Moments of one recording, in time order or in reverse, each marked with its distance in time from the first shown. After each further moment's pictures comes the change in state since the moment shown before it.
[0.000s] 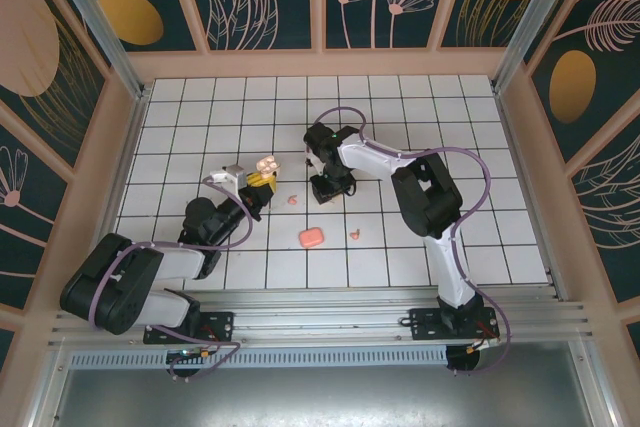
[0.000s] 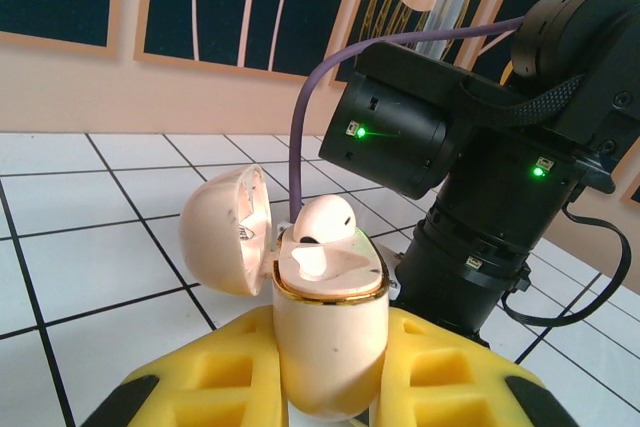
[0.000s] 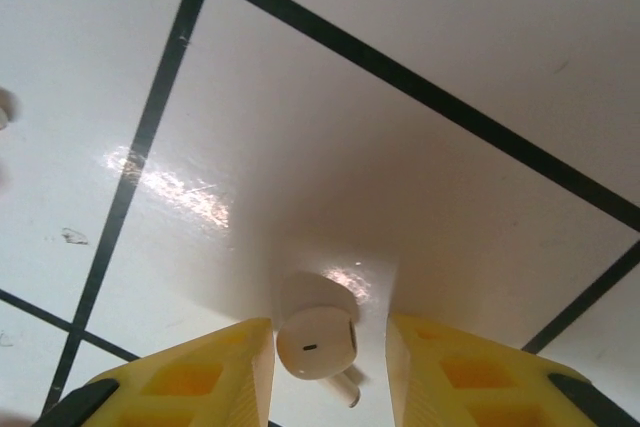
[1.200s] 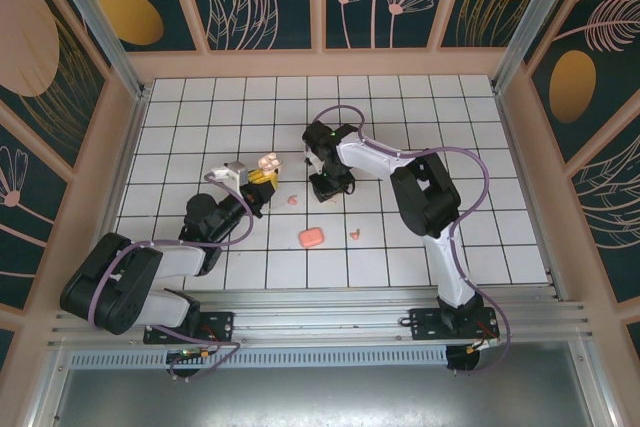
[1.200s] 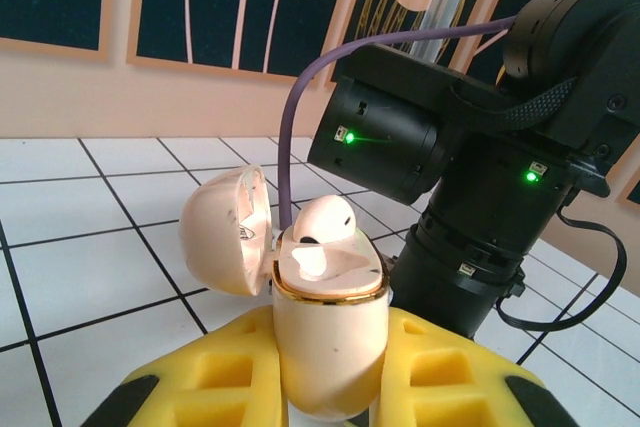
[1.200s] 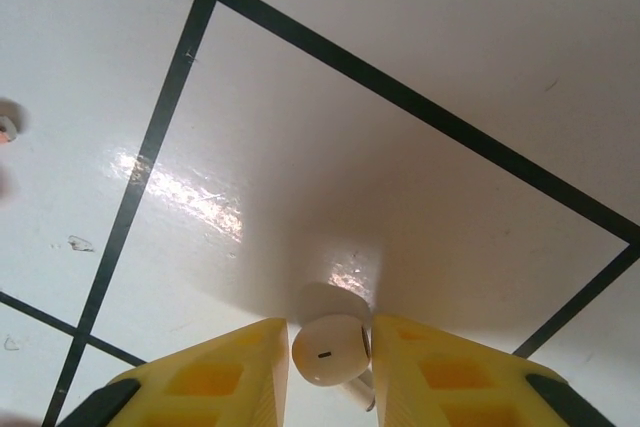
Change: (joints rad) left arm 0.000 0.000 0.033 -0.032 0.015 0.003; right arm 0.003 0.014 0.032 -0.023 0.002 -0.003
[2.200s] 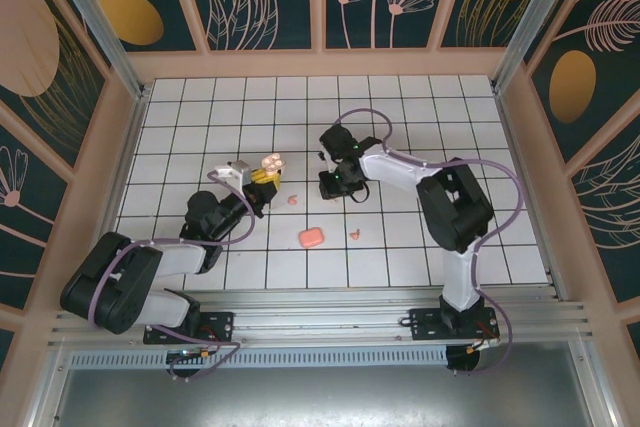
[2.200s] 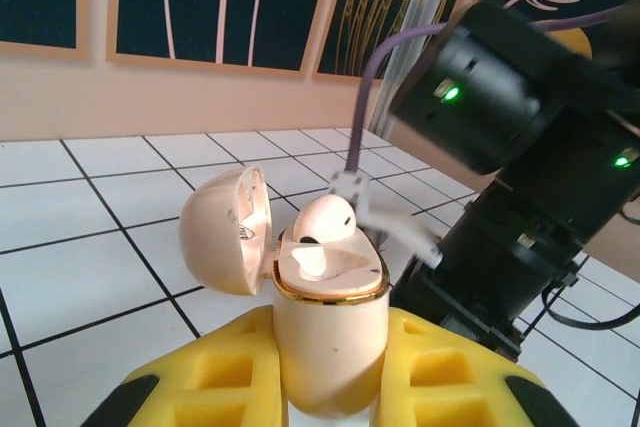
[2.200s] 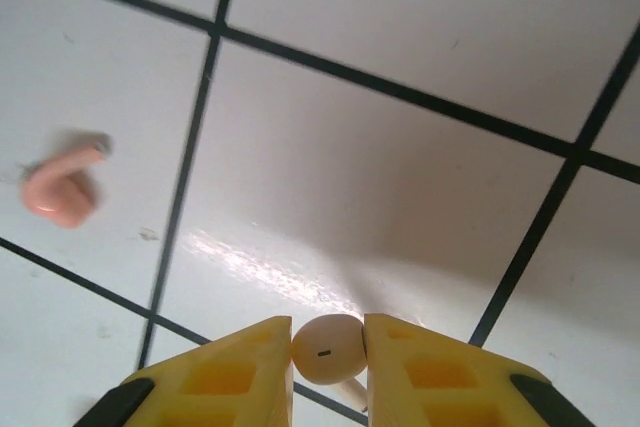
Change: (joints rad) left arm 0.000 0.010 0.020 -0.027 0.037 0.030; right arm -0.032 -0.259 -0.352 0.350 -0.066 0.216
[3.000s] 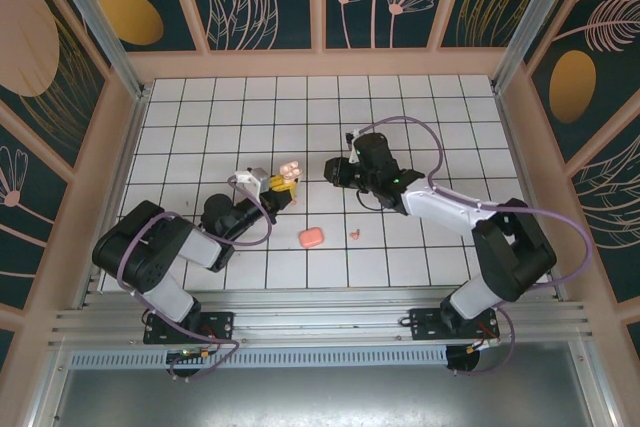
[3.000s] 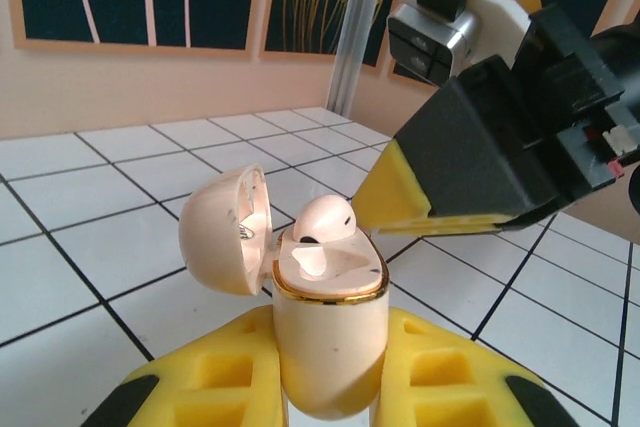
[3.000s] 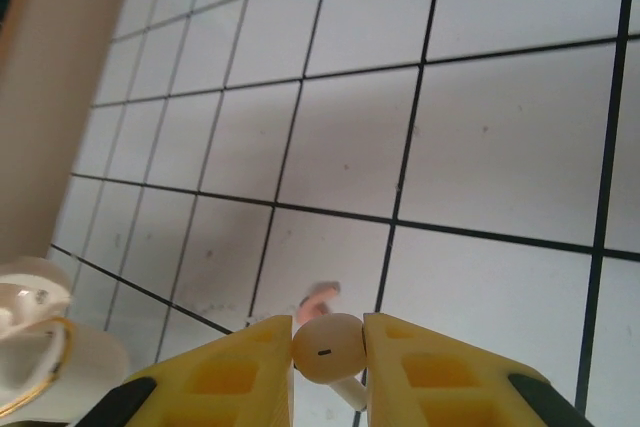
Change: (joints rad) left arm -0.092 0.253 0.025 0.244 0.016 0.072; right arm -0.020 -0.413 -0.452 0.661 -0.009 0.332
